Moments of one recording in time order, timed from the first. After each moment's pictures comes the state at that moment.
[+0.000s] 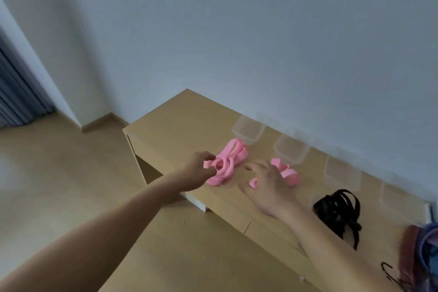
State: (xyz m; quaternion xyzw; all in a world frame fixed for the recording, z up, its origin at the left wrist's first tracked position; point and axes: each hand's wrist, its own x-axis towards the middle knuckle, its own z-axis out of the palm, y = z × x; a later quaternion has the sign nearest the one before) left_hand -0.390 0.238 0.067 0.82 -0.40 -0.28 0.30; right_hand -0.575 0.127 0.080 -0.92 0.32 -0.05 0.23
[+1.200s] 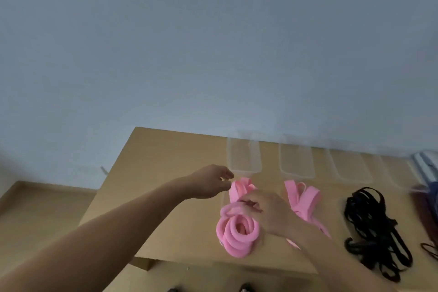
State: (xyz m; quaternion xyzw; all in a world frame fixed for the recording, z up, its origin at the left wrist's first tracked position) left_hand -0.217 0.066 0.059 0.63 -0.64 -0.42 0.10; right_hand -0.431 0.061 0.018 -0.85 0.41 -0.07 0.33
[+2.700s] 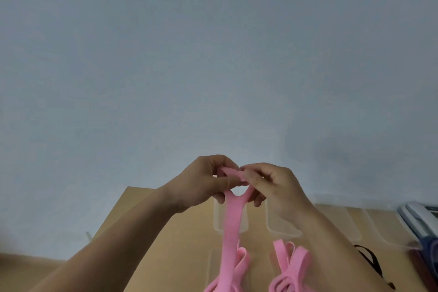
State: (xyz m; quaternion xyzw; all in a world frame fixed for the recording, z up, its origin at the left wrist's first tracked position) left_hand -0.245 0.068 0.219 0.49 -0.61 -0.47 0.41; right_hand -0.442 0.026 0.199 -0.71 0.34 -0.40 0.47
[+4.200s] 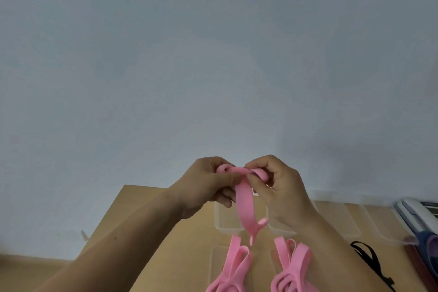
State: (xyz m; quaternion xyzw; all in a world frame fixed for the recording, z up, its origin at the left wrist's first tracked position) left_hand -0.240 0.069 0.214 0.48 -0.53 -0.56 0.43; right_hand -0.428 0.030 0.190 -0.76 0.35 -0.46 0.31
